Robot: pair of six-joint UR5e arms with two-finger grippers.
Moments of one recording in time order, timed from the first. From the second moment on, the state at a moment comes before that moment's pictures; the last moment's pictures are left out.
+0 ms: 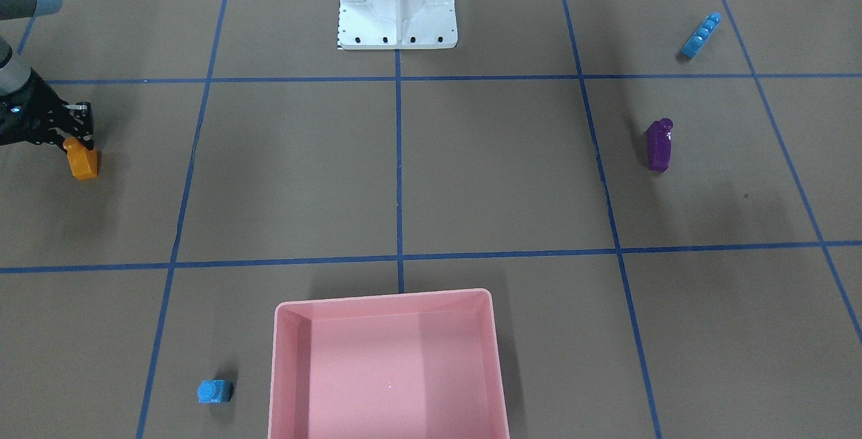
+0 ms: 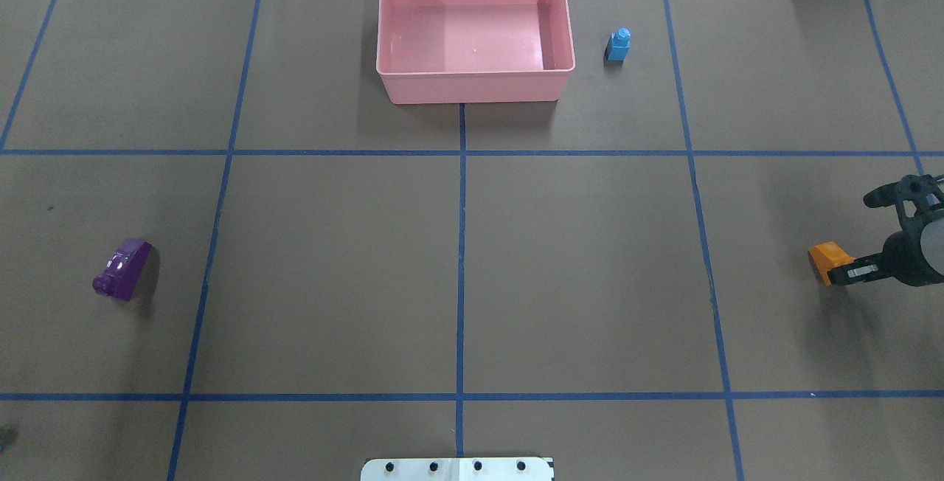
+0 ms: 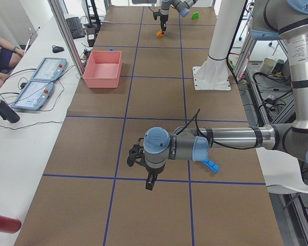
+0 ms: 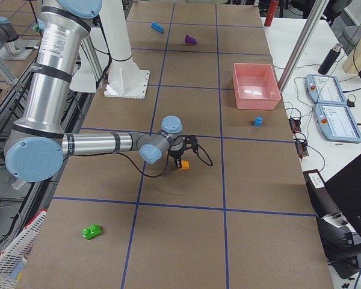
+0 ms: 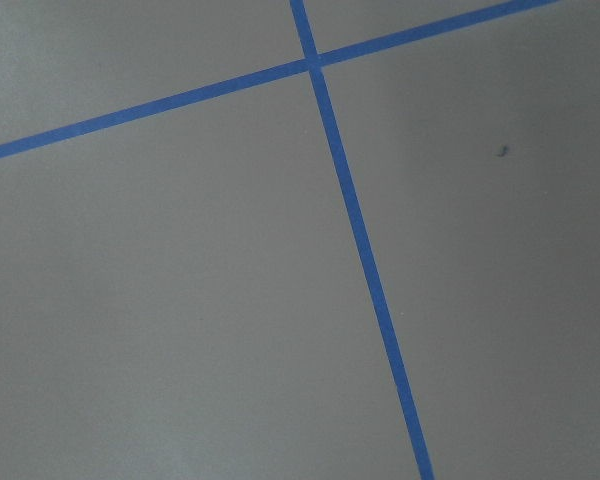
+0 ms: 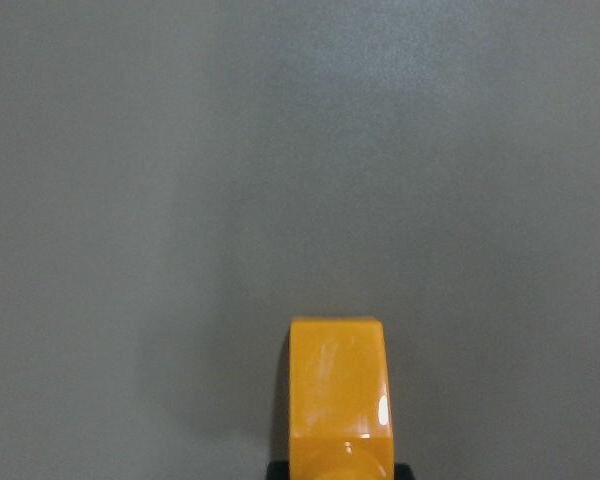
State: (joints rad) left arm -1.59 -1.32 -1.78 -1.66 -2.35 0.25; right arm 0.84 -1.84 1.78 -0.86 2.05 0.72
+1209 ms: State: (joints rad) left arm -1.59 -1.32 -1.79 -1.66 -2.35 0.25; right arm 1.02 -1.02 1.62 -1.40 2.14 0.78
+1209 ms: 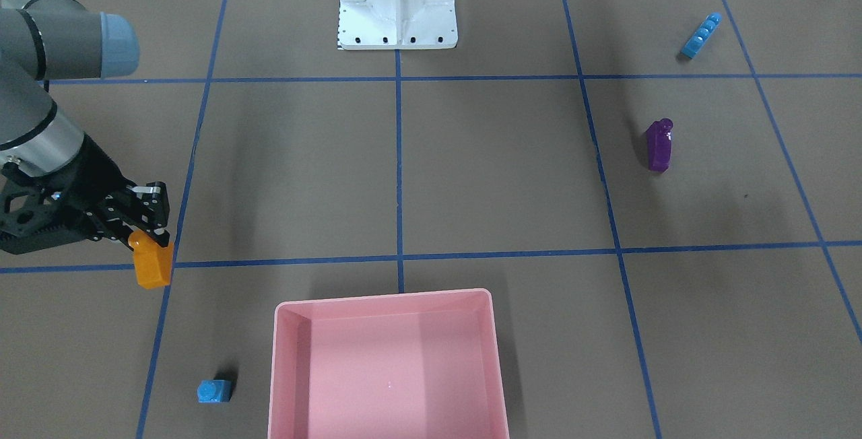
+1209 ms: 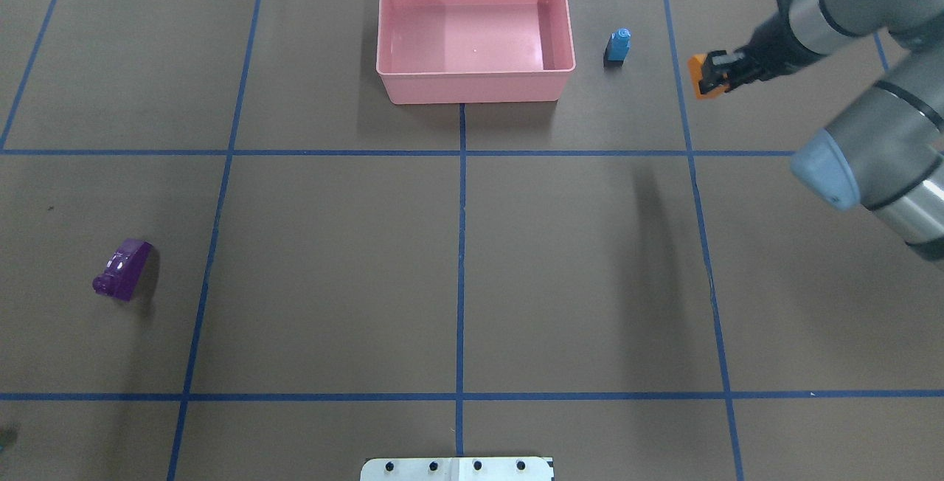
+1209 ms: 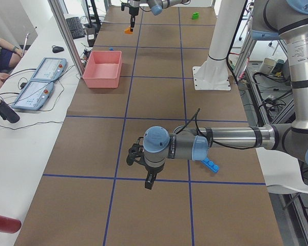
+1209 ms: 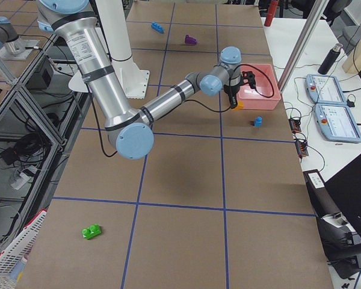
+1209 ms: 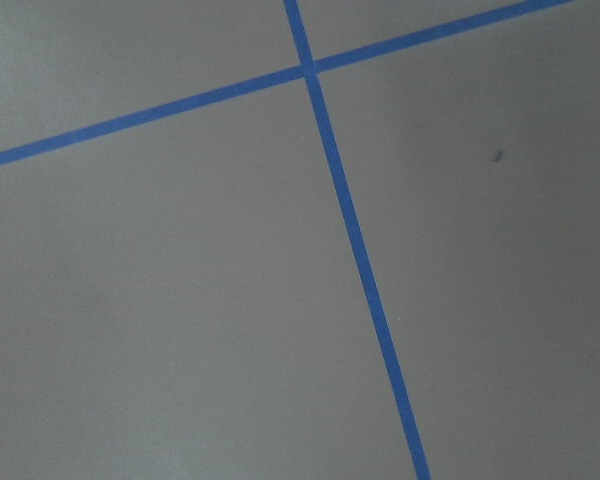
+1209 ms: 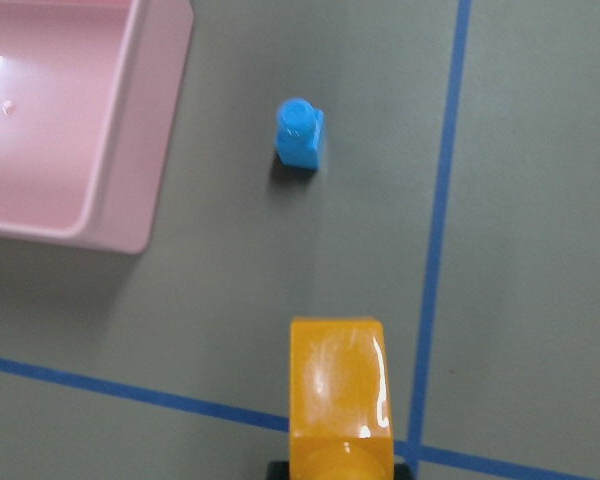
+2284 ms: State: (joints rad) left arm -1.59 -1.32 -1.79 -1.66 -2.35 0.25; right arm 0.90 -0.47 0.87 -1.27 2.00 0.88
